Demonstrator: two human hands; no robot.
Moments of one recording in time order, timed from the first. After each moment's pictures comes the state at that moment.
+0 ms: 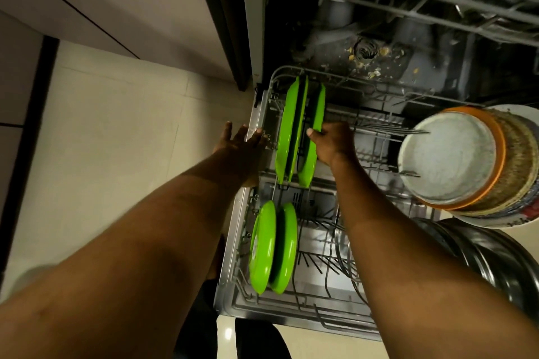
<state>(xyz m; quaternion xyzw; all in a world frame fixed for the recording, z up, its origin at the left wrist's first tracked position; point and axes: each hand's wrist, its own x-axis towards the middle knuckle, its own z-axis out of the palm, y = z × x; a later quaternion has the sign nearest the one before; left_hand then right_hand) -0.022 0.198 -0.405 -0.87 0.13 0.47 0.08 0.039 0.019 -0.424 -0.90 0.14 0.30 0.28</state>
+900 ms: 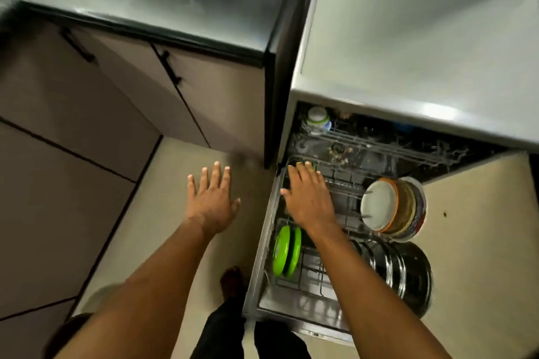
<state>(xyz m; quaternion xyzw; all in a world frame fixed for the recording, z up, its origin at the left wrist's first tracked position) -0.181 0.269 -0.046 -0.95 -0.16 0.25 -0.06 -0.106 0.077 -0.047 -0.96 -0.21 0.16 0.11</state>
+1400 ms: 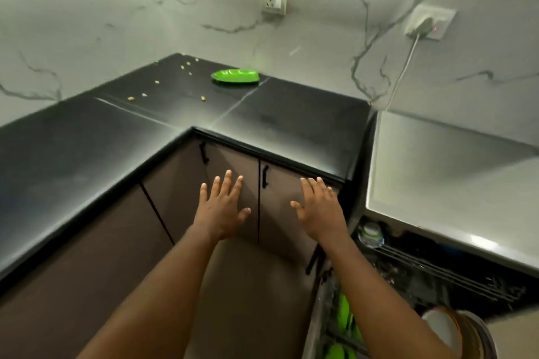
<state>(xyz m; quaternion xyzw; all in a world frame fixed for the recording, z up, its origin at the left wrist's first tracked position) -0.213 0.463 0.130 -0.97 -0.21 0.03 -0.08 -0.103 0.267 0.130 -0.94 -0.31 -0.02 0.12</state>
